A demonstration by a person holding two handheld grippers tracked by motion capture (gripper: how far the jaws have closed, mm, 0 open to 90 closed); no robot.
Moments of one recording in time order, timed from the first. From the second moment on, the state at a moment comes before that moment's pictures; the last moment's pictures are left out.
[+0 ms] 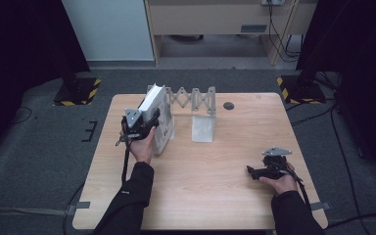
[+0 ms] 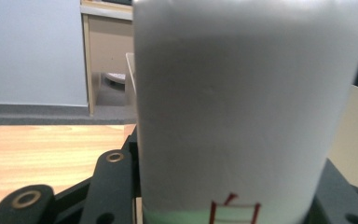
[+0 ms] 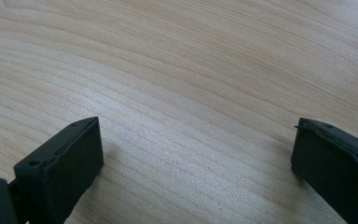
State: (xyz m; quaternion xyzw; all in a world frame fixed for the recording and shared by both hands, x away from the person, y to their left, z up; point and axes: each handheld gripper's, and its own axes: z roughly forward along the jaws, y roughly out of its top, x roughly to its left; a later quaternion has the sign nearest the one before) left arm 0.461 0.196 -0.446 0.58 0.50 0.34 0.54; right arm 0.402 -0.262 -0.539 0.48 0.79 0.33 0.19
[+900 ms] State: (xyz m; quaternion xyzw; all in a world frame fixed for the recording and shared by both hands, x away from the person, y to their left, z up) left arm 0.429 0.190 -0.462 0.59 0.49 0.37 0.53; right arm 0.401 -0.262 -0.539 0.48 0.79 0.33 0.20
